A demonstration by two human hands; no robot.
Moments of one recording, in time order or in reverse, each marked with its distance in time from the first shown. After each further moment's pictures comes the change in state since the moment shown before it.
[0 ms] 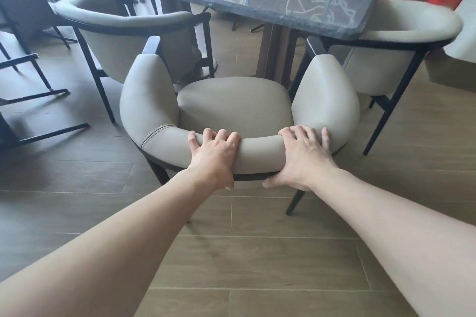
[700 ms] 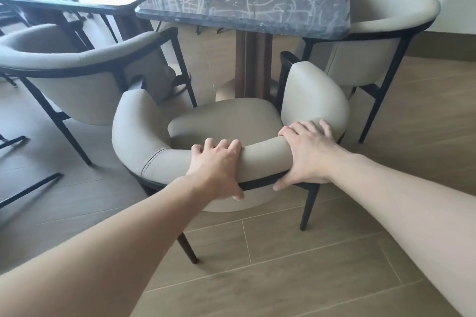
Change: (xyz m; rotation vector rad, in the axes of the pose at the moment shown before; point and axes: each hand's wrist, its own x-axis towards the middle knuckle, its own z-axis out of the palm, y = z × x) left_hand 0.126 -0.063 -0.036 0.047 -0.028 0.229; right_hand 0.118 -0.006 -0.029 -0.035 -0.121 0.017
